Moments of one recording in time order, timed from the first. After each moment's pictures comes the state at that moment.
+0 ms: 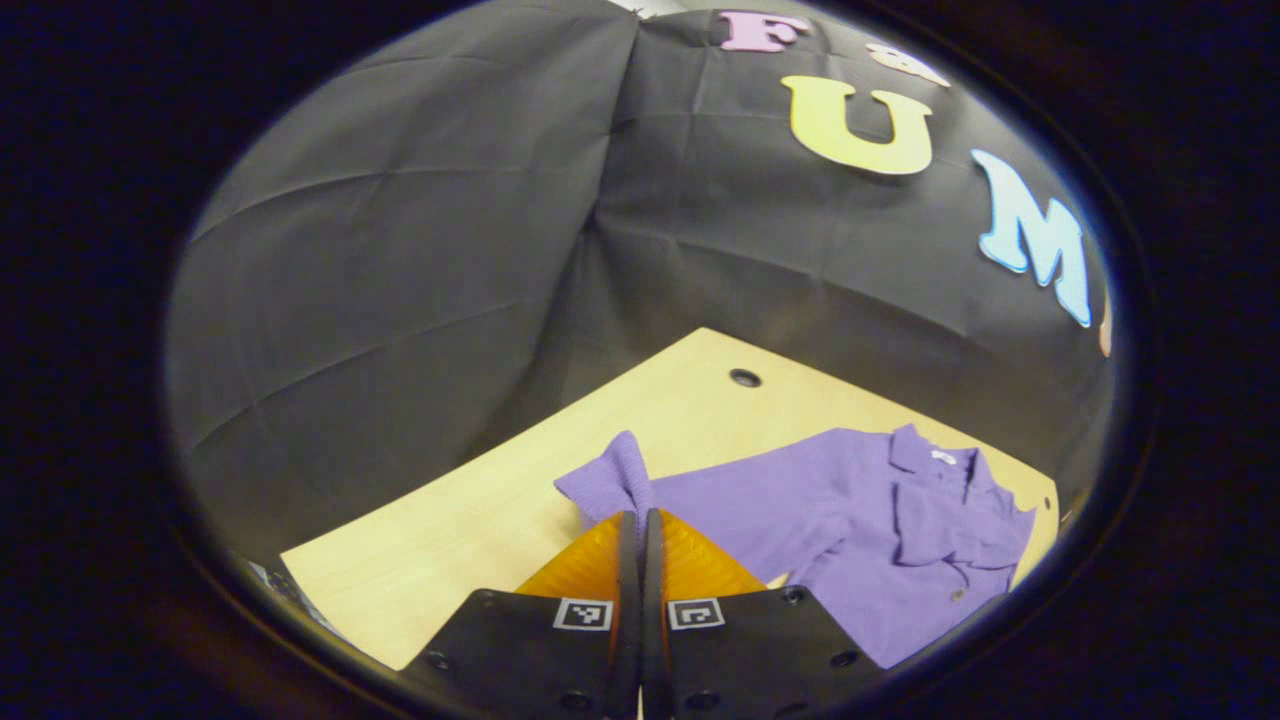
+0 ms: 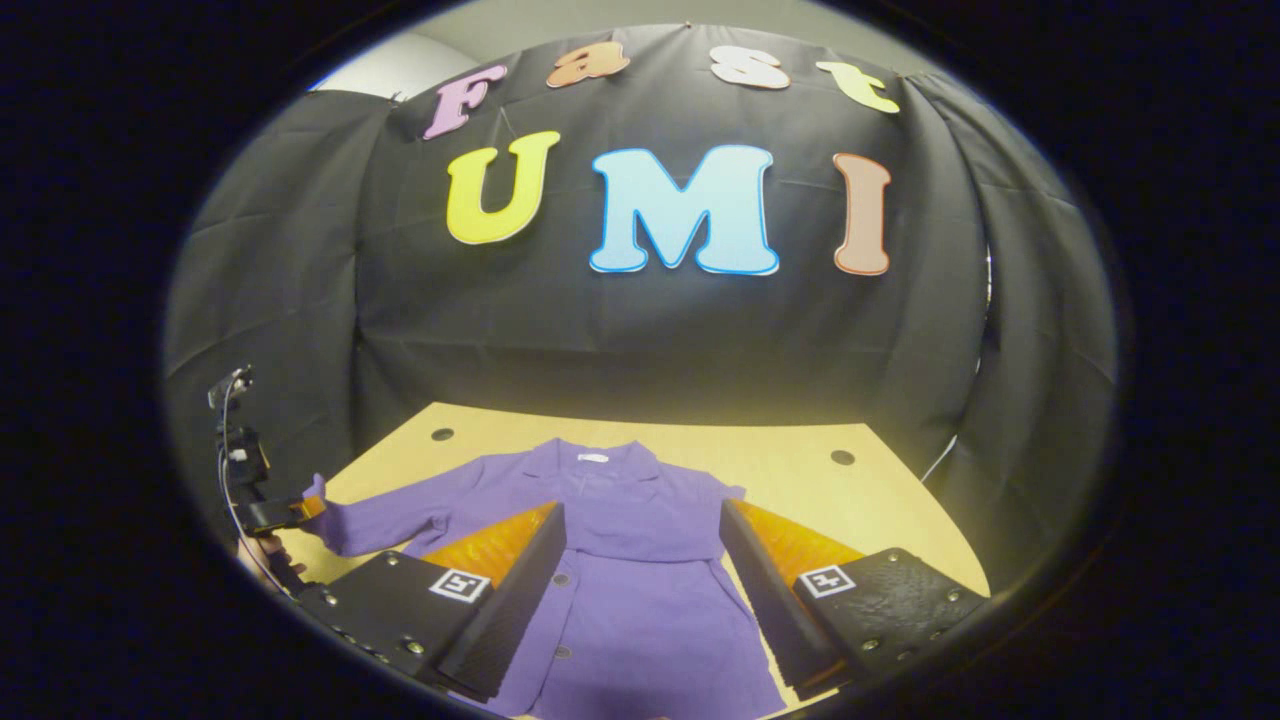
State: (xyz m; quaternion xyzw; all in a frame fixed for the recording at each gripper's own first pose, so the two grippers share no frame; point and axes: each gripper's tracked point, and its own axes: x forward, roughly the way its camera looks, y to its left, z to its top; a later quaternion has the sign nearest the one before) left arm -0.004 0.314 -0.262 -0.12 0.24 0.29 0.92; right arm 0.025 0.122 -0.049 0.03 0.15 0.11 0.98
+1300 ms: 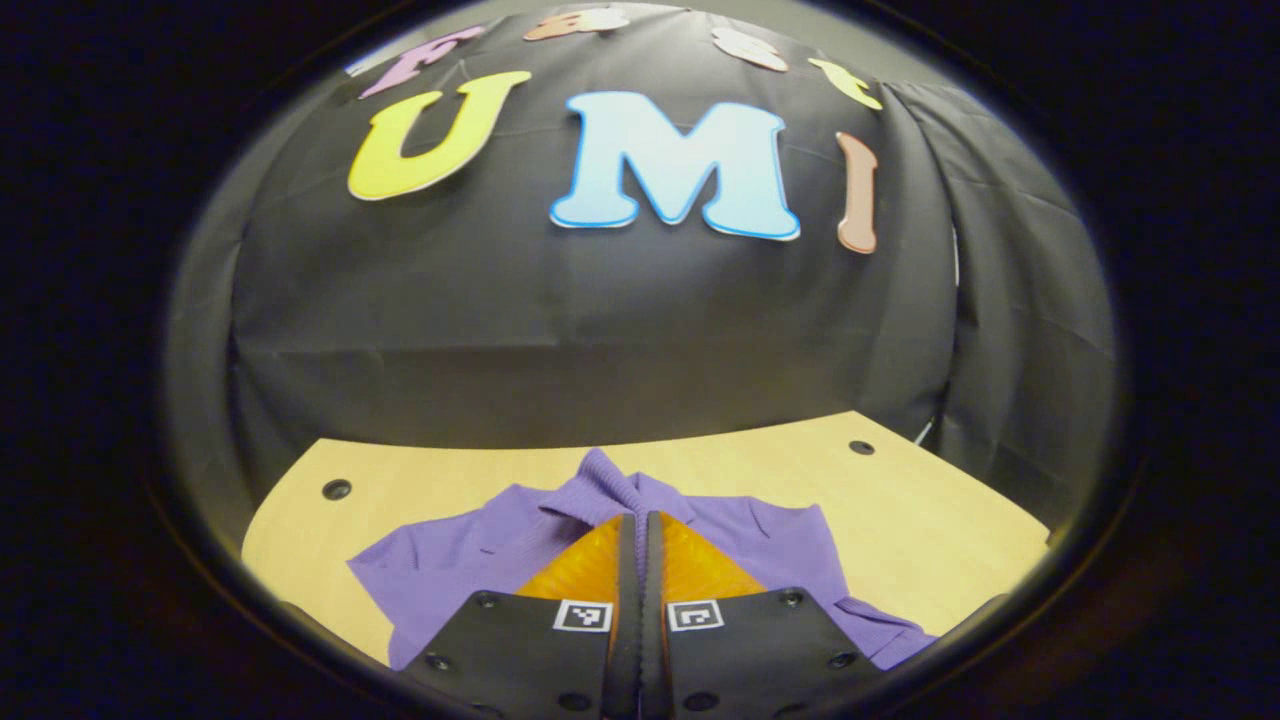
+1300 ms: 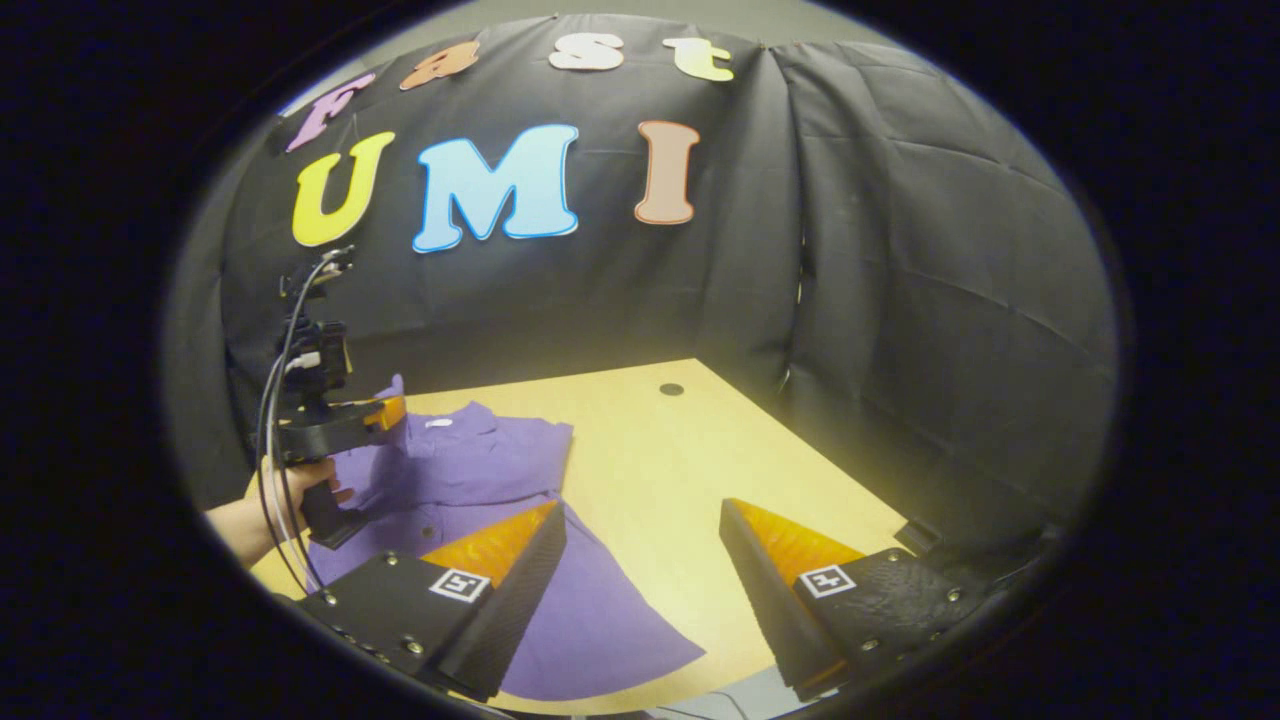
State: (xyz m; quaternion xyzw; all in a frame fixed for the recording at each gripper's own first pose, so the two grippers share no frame) left arm 0.215 -0.062 -0.246 0.01 0.21 -0.12 0.97; right arm -0.051 -0.010 -0.105 0.08 0.21 -0.11 0.97
